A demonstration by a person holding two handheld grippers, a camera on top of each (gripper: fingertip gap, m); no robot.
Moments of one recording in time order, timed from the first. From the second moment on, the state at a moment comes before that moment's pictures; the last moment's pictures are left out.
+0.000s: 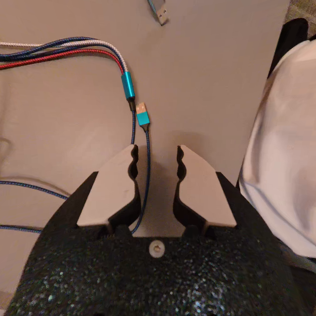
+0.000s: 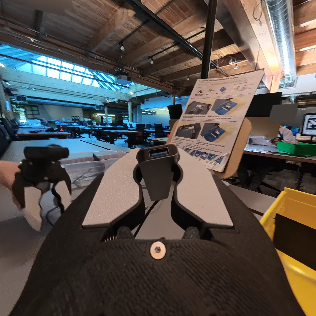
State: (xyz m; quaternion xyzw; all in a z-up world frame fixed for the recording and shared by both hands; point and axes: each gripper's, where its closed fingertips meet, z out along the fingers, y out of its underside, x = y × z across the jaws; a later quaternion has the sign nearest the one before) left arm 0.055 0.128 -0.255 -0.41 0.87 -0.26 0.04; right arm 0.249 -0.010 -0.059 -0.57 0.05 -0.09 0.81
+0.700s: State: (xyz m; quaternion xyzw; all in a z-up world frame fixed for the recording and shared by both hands) left arm 0.212 0.028 -0.168 -0.26 0.83 -0.43 0.25; right arm 0.192 0.000 -0.088 -0.65 -0.04 0.03 0.76
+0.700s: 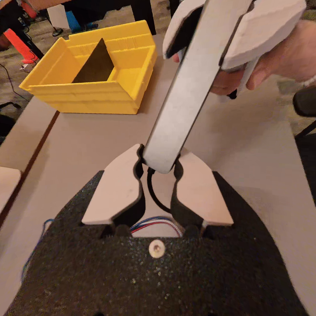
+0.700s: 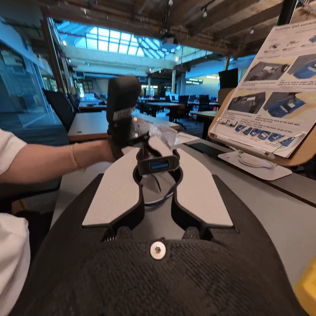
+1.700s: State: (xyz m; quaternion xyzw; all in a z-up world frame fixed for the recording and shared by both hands) left arm 0.226 0.096 -0.129 -0.15 0.95 -0.08 0.27; right arm 0.217 0.039 -0.122 -0.69 -0.04 0.03 0.72
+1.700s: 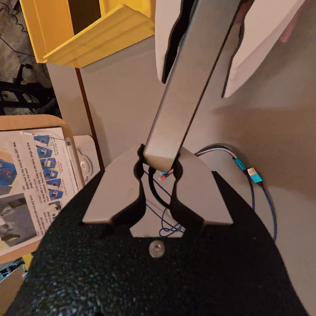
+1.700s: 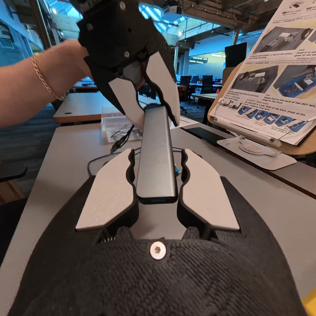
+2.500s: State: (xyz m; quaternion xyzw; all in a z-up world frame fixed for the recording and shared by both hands) left arm 0.252 0.074 -0.114 -0.13 0.95 -0.14 0.26; right arm 0.233 0.025 -0.106 -0.65 -0.02 0.02 0.76
